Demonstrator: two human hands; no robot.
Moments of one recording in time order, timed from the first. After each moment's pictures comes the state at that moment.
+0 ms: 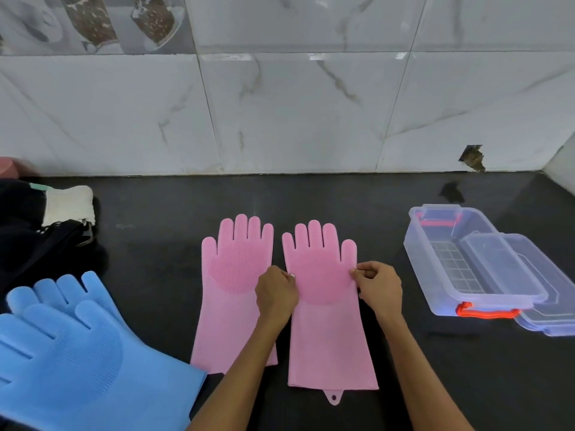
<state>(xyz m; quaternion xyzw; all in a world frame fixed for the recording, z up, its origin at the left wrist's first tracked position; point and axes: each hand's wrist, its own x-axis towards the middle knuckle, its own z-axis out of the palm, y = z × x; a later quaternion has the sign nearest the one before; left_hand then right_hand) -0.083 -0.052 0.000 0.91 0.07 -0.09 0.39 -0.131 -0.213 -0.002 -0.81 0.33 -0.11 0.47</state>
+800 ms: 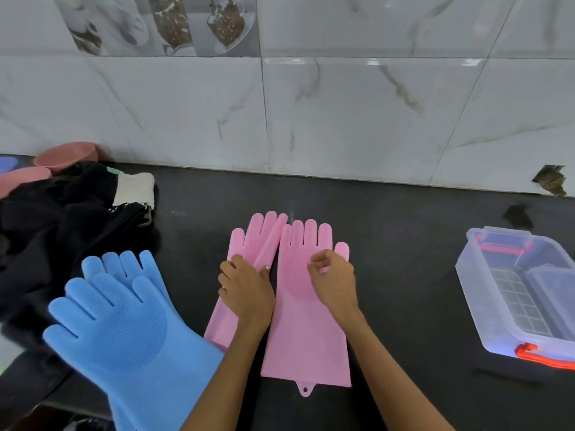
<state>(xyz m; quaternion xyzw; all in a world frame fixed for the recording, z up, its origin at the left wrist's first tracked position) -0.069 0.032 0.001 0.94 0.23 0.08 0.25 -0.074 -0.103 -0.002 -0.84 0.14 -0.10 0.51</state>
